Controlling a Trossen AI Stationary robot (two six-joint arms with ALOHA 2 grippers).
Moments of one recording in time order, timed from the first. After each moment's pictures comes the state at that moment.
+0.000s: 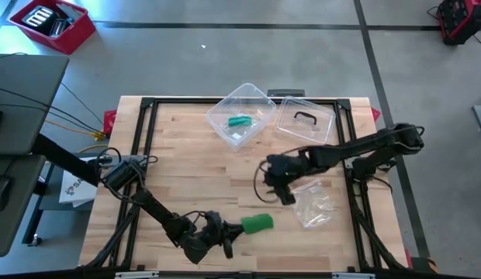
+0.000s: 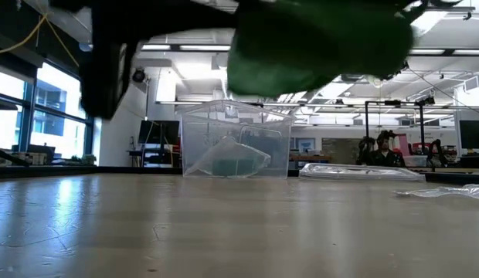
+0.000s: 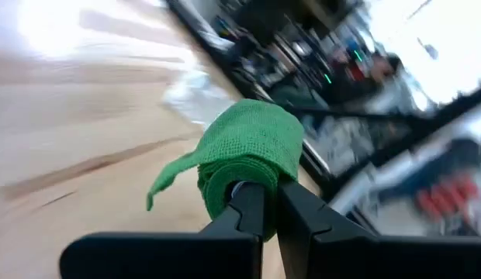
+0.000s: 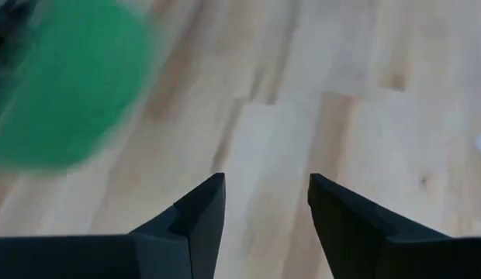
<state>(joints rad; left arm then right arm) -0.75 2.06 1.06 0.72 -1.06 -1.05 0.19 1.49 1.03 -0.45 -0.09 -0.10</state>
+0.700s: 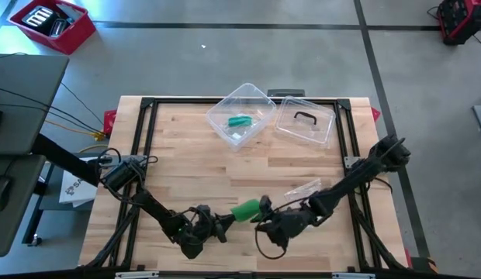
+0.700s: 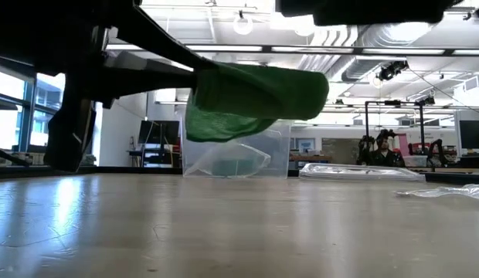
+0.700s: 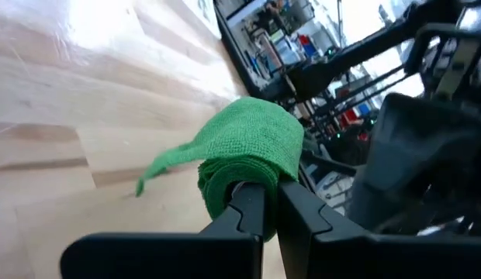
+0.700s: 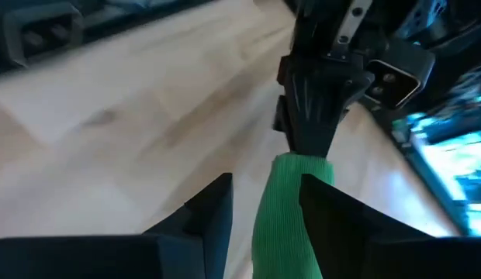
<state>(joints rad) -0.76 2.06 0.94 0.77 -1.22 -1.36 0.60 1.73 1.03 0.09 0.40 -0.54</state>
